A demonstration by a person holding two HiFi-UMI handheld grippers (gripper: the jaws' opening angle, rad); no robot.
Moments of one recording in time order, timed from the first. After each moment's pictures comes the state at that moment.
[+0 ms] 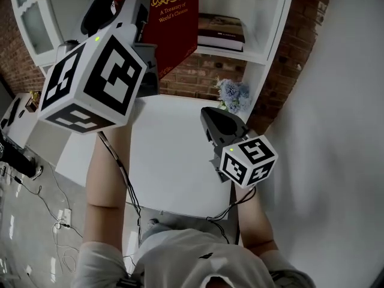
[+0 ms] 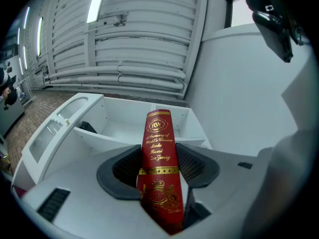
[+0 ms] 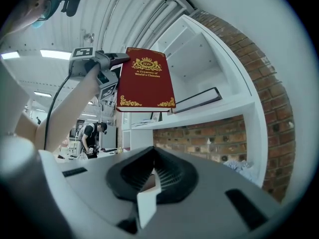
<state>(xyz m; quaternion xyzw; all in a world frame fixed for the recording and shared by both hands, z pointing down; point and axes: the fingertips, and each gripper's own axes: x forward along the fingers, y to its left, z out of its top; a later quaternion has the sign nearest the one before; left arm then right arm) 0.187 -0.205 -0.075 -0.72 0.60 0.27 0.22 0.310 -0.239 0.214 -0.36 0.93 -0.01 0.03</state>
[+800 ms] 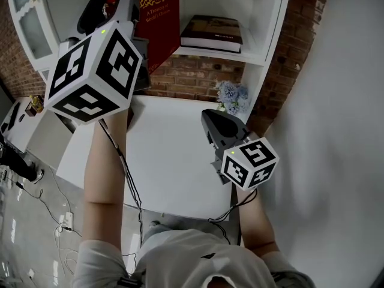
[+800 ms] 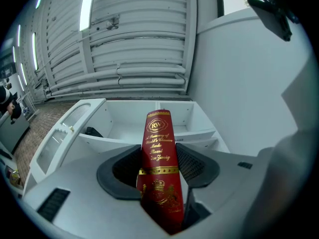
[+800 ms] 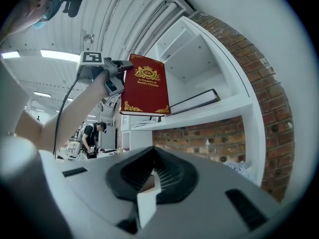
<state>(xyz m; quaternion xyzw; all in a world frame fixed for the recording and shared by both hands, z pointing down) 0.171 -0.224 -0.077 -0.69 0.64 0.24 0.24 0.316 -0.240 0.213 -0.36 0.93 0.00 0.04</state>
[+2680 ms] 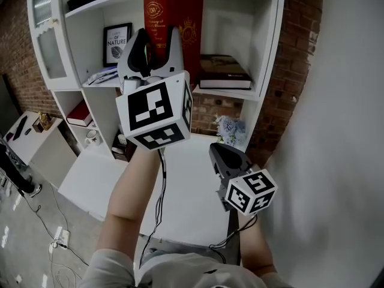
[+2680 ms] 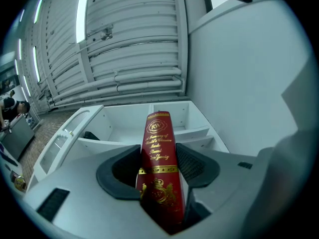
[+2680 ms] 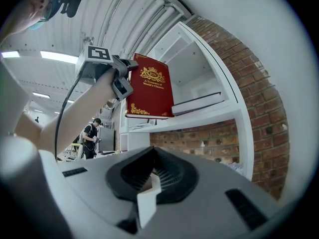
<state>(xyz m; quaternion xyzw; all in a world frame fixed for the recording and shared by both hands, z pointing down) 0.223 -0.230 -0.067 -0.65 0.66 0.25 0.27 0.342 -0.237 0.212 -0.37 0.93 0.00 0.05</state>
